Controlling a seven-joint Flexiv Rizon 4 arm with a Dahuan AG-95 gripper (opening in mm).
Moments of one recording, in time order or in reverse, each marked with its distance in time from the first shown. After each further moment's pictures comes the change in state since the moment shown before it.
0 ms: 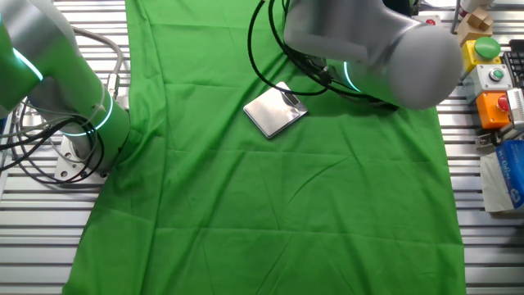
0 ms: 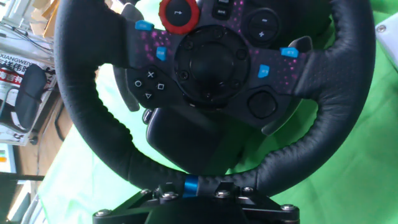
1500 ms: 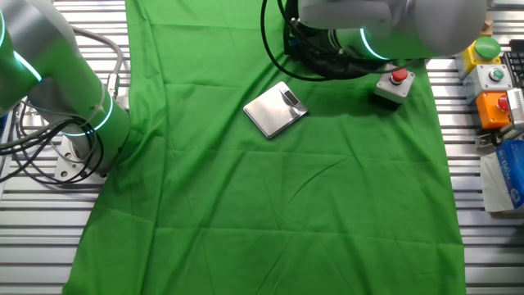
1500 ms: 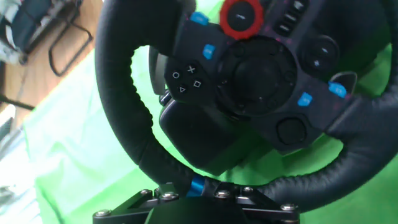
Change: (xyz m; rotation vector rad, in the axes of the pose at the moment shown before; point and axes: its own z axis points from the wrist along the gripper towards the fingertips) arm -0.006 0.005 0.000 0.049 0.127 -0.353
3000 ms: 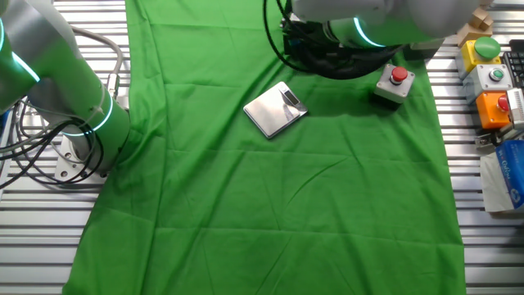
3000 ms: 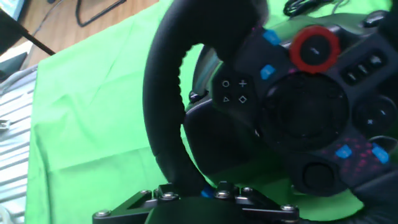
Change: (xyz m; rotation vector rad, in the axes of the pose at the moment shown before) arm -0.005 0.021 0.010 0.003 0.023 -0.248
